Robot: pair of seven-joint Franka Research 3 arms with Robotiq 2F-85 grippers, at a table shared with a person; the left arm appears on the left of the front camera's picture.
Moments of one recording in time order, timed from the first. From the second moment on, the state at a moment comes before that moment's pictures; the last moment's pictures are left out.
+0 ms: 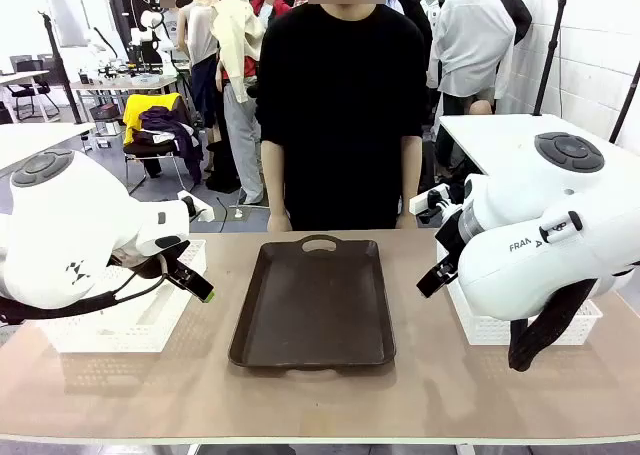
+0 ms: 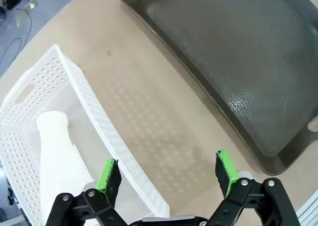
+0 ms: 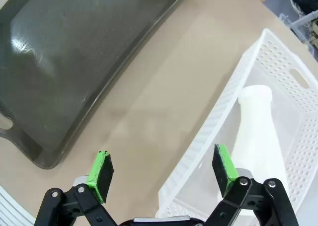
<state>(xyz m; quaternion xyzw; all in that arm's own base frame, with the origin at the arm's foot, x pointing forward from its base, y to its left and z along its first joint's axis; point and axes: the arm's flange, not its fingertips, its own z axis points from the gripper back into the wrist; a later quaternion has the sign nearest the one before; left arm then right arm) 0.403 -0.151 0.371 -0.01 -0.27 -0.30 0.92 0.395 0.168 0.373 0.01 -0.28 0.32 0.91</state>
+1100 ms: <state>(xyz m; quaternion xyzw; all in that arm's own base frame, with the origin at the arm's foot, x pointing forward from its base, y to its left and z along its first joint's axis) 0.403 -0.153 0.371 -0.01 -0.27 -0.30 0.92 0.395 0.168 0.373 0.01 -0.28 0.32 0.91</state>
